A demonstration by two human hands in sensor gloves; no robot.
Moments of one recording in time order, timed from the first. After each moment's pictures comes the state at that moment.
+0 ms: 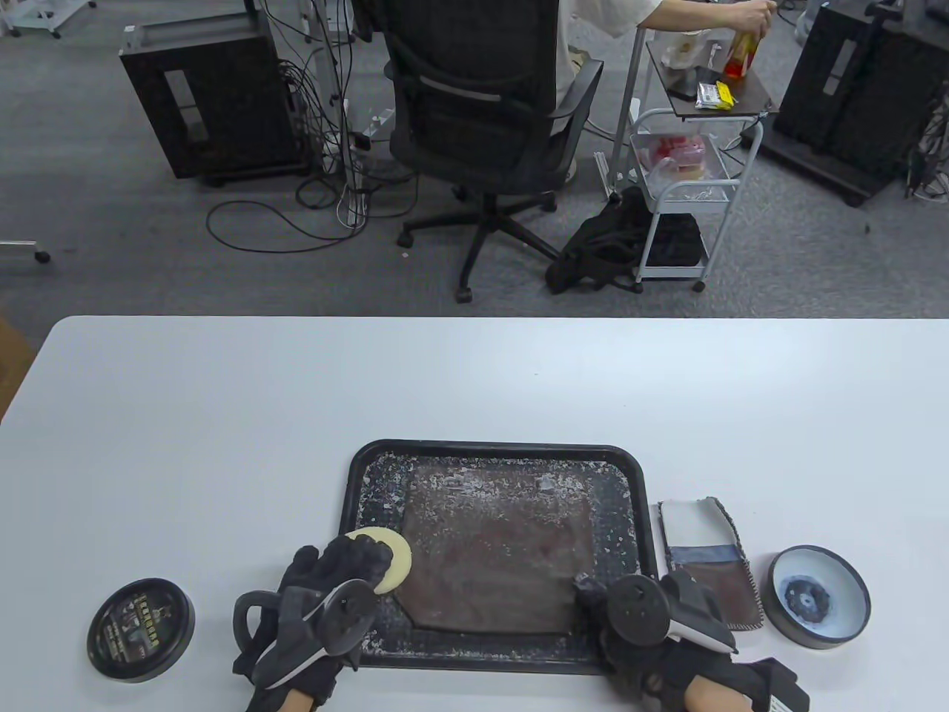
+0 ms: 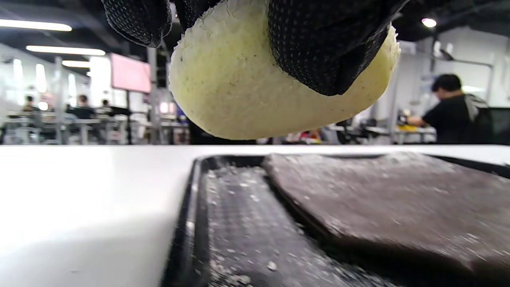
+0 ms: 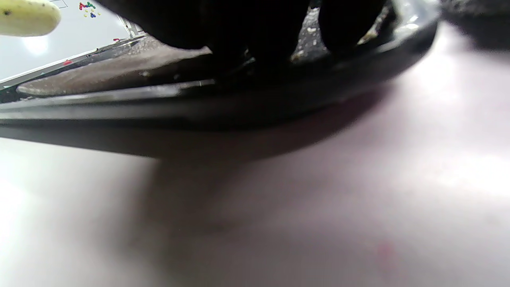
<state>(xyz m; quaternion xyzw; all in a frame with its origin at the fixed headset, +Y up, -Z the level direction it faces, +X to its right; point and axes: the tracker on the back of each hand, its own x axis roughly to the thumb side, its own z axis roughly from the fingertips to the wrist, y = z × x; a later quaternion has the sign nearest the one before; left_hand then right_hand) -0.200 -0.702 -0.250 0.08 -0.07 0.02 0.99 0.179 -0.767 -0.263 0.20 0.16 0.96 0.11</state>
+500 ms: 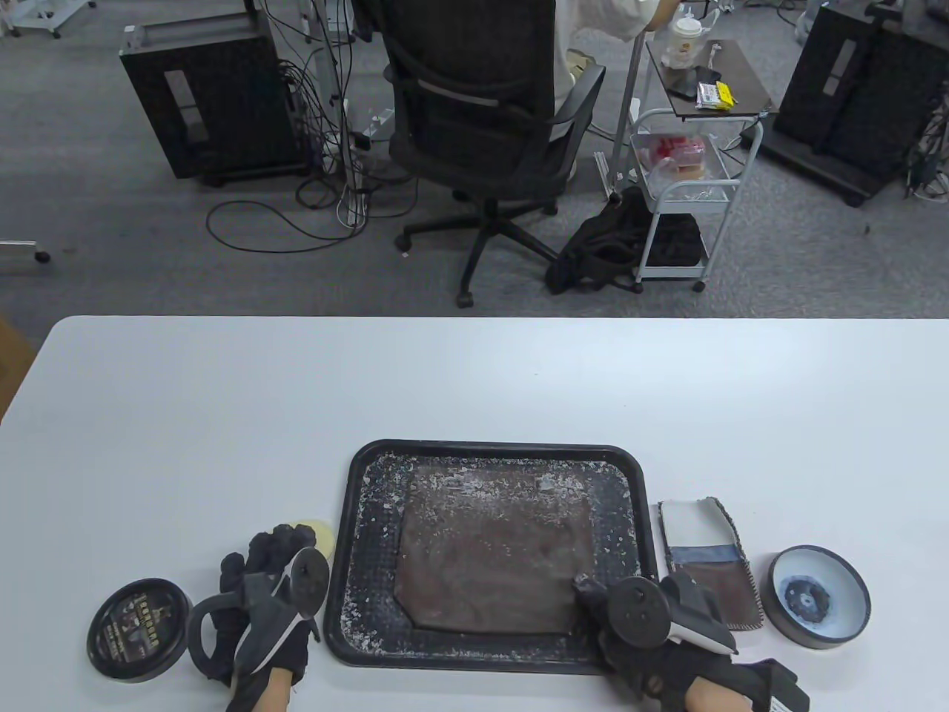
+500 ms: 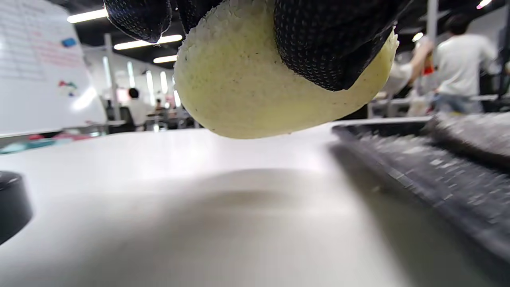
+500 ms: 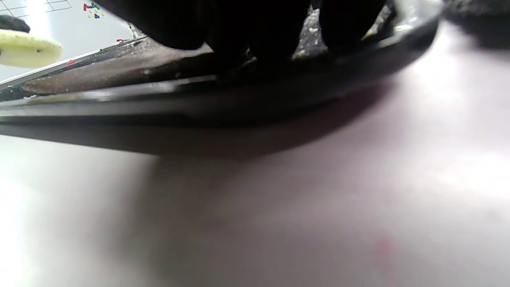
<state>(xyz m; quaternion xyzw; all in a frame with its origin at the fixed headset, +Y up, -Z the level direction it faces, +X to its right) -0.245 -0.730 -0.270 0.03 0.12 -0.06 0.99 0.179 -0.768 -0.262 0.21 0.15 0.96 0.11</state>
